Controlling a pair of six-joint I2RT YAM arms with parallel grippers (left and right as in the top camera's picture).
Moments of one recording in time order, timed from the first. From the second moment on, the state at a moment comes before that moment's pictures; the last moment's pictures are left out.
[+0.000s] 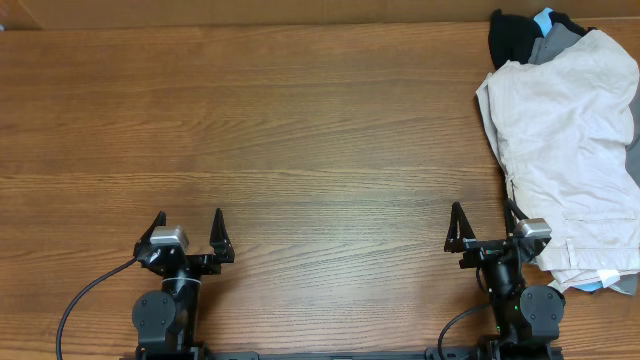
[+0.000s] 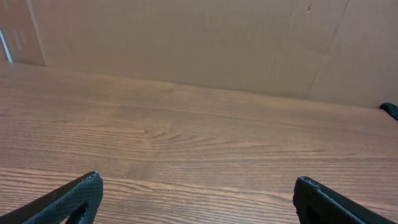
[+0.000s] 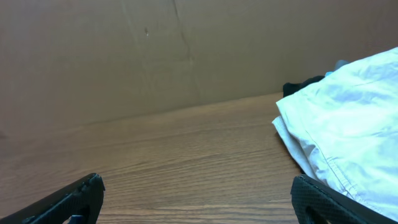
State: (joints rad) left arm 0.04 0.02 0.01 -0.07 0.05 -0.15; right arm 0.00 0.01 0.02 -0.02 -0.12 0.23
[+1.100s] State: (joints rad) left arm 0.04 0.02 0.01 -0.07 0.06 -0.15; right arm 0.00 0.01 0.02 0.15 -0.12 0.23
